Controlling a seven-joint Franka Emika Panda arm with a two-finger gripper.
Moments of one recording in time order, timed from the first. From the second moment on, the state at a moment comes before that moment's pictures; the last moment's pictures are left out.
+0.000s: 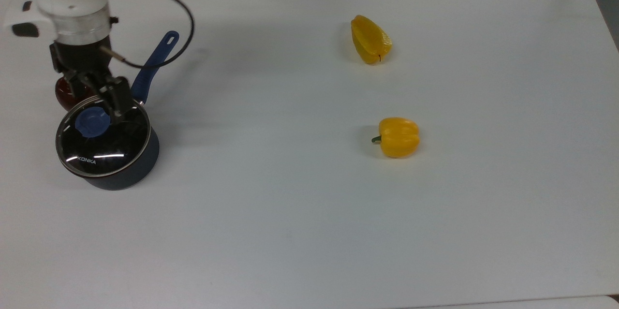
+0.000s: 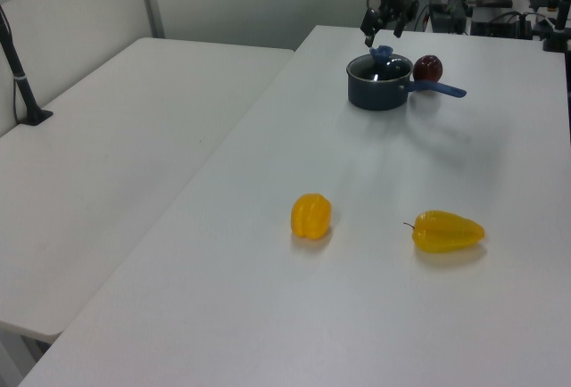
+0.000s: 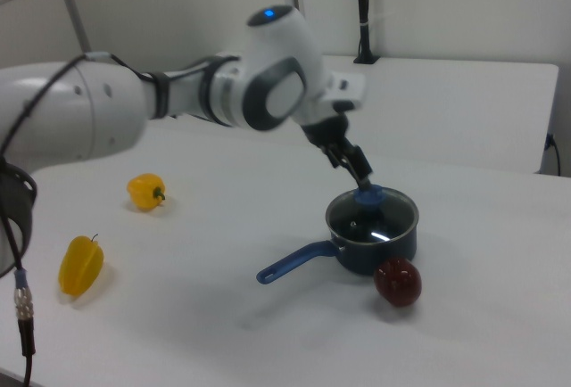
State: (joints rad) arm -0.27 0.45 0.04 -1.44 -0.16 2.22 0.35
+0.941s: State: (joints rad) arm 0.07 0.19 0.05 -1.46 -0.09 1.68 0.22
